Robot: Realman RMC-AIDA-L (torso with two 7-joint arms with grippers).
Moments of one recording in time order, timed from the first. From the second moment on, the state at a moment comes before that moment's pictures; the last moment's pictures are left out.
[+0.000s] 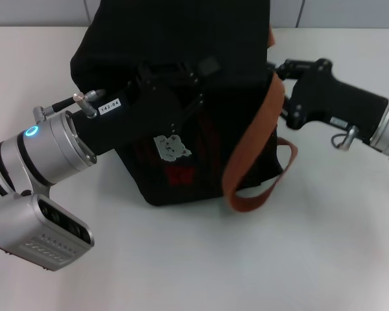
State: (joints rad) left arm -0.49 -2.08 1.40 0.36 0.90 1.60 0.78; right arm 0.57 2.09 -0.85 -0.36 -1.52 -1.41 0.77
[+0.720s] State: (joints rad) left arm -0.49 -2.08 1.42 0.36 0.89 1.60 0.78; right arm 0.56 2.09 -0.86 -0.38 -1.49 -1.40 0.77
